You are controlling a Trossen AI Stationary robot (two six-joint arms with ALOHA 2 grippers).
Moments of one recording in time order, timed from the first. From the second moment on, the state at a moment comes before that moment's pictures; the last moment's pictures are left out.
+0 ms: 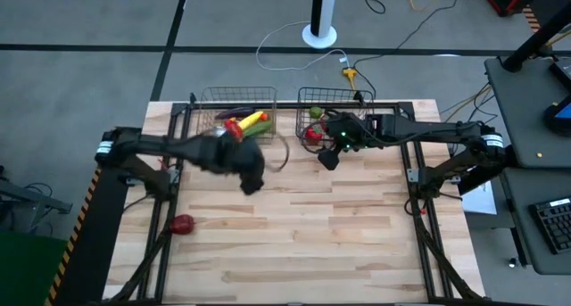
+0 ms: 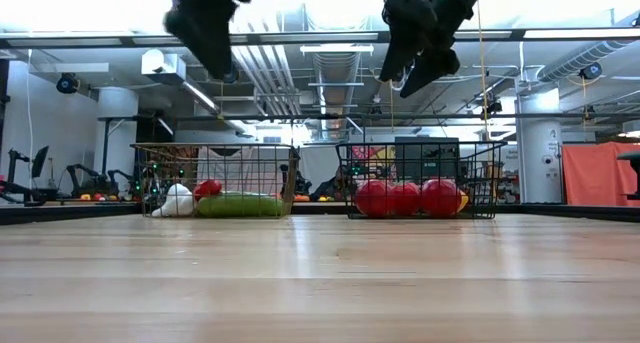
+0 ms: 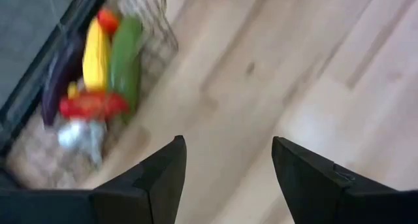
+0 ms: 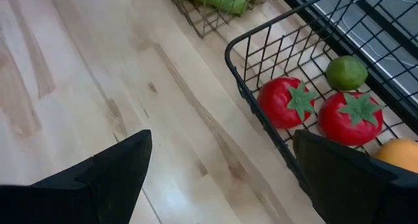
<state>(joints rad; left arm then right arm) -0.09 1.52 1.43 -1.20 -0.43 -0.61 -0.19 1.41 1.23 -0.70 0.19 0.33</state>
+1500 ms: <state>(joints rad) -0.76 1.38 1.00 -1.29 0.04 -1.07 -0.18 1.41 1.17 -0.58 0.18 0.30</state>
